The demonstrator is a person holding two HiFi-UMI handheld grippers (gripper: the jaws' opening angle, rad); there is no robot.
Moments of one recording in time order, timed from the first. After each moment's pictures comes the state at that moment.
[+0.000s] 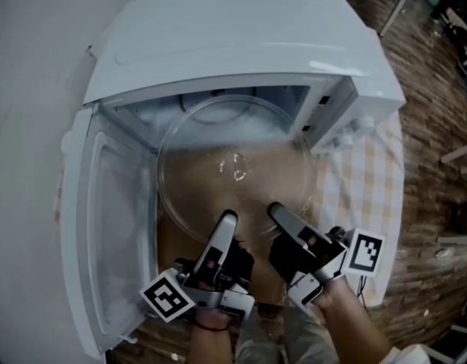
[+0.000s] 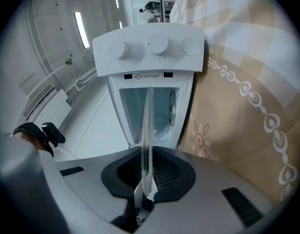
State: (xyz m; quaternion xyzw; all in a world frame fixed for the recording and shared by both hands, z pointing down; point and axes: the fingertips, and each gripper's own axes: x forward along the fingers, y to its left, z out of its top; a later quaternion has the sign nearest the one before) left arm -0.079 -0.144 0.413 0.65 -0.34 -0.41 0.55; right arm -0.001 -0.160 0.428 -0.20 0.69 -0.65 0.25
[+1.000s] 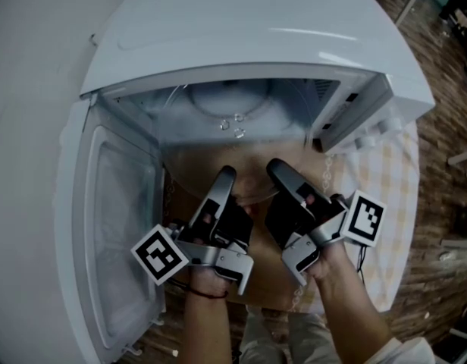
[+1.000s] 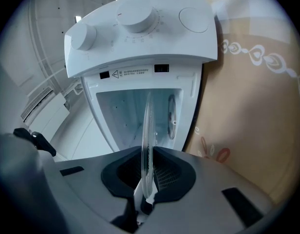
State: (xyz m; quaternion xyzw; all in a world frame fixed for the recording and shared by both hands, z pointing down) left arm -0.110 -0.216 0.431 0.64 -0.35 -0.41 0.55; right arm -0.029 -0.233 0.446 -0.23 0.69 -0.64 0.27
